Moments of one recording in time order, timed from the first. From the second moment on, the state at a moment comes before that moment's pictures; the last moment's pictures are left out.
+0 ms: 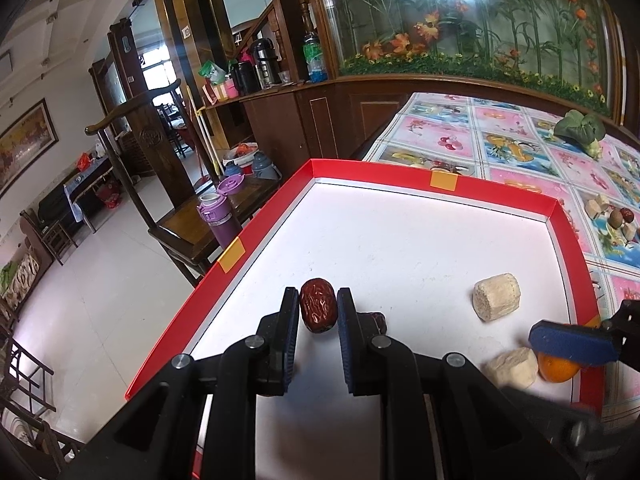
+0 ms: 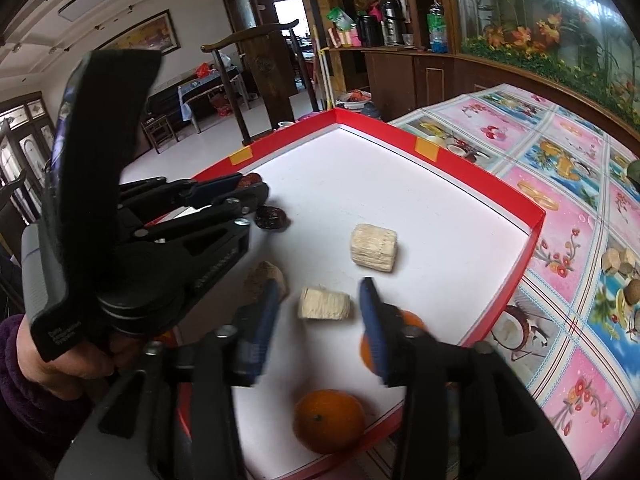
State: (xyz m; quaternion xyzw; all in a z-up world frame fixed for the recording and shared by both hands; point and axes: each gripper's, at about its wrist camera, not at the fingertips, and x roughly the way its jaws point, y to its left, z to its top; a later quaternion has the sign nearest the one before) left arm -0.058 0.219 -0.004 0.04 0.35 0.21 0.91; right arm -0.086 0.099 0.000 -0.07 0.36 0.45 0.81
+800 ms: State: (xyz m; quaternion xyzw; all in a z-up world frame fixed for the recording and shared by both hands) left arm -0.065 0.204 0.023 0.06 0.33 0.22 0.92; right arm -0.052 0.038 0.025 0.04 0.34 0.40 0.85
